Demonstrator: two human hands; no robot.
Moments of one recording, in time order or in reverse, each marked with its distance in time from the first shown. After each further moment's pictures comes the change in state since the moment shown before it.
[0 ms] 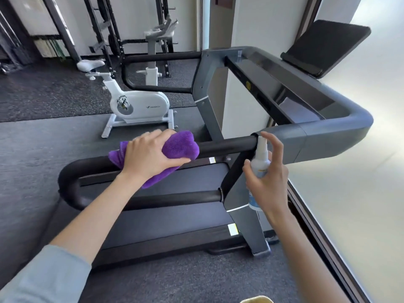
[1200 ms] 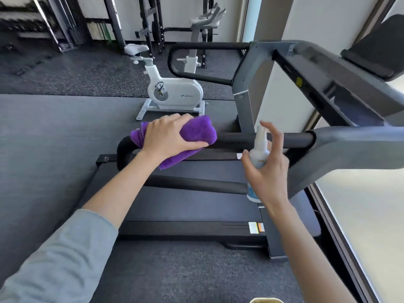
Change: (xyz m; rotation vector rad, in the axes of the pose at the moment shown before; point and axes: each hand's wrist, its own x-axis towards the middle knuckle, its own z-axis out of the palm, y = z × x) left_hand -0.029 -0.059 -0.028 0.031 0.057 -0.090; right_hand -0.019 -0.041 0.083 0.062 -0.120 -0.107
